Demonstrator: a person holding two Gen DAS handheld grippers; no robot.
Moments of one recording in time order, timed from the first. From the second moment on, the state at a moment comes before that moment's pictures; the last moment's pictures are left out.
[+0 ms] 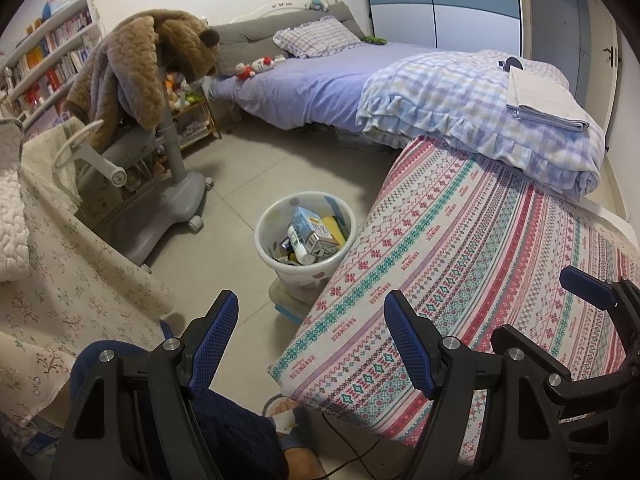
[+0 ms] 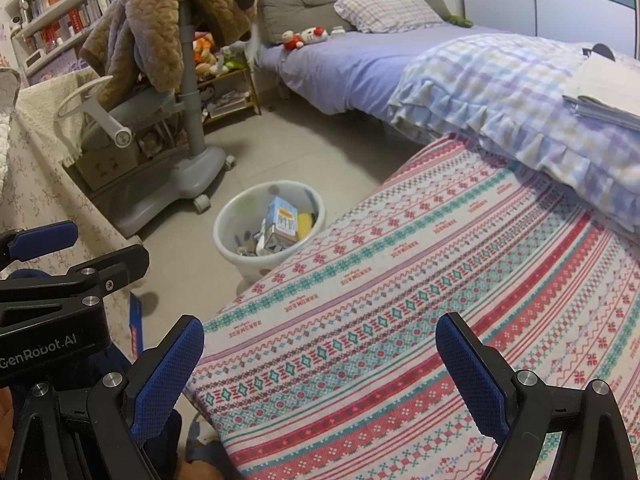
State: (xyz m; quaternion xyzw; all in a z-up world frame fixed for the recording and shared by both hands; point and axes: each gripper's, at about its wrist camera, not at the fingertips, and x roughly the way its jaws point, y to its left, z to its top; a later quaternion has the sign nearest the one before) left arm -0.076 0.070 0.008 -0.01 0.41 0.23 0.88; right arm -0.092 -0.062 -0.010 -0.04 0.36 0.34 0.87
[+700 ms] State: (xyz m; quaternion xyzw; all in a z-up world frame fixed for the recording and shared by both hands) left arm -0.075 0.070 0.006 -0.02 0.41 0.23 0.88; right arm -0.091 -0.061 -0.009 -0.04 0.36 0.34 0.87
